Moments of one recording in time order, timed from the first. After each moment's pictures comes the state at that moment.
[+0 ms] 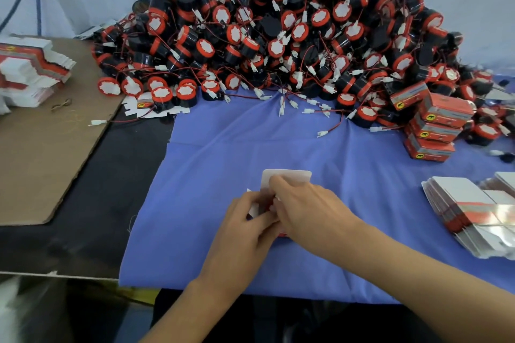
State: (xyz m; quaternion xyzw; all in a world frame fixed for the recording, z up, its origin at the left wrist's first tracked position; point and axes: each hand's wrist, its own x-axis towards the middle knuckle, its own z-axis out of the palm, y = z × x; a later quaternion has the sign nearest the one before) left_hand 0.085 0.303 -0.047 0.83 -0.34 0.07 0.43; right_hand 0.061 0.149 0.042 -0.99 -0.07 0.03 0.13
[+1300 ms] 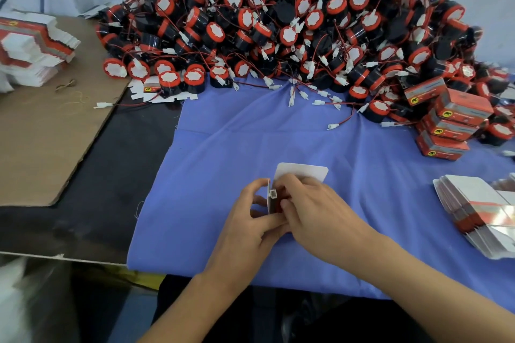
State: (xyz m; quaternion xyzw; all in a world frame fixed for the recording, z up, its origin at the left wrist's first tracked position) left_hand 0.084 0.310 -0.059 0.73 -0.22 -0.10 0.64; right_hand 0.054 0.156 0.030 -0.98 -0.07 0.02 0.18
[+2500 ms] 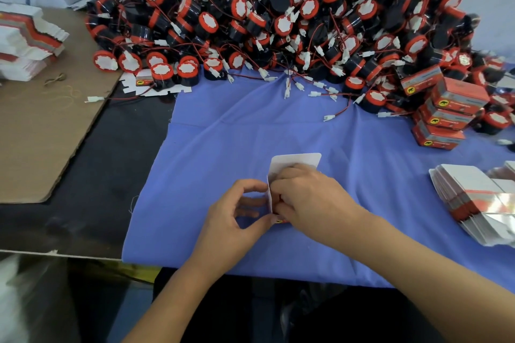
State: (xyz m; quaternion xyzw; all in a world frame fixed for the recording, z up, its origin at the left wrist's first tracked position) left_hand 0.091 0.327 -0.055 0.72 -0.22 -0.10 0.65; right_hand 0.064 0.156 0.035 -0.99 -0.07 0.07 0.10
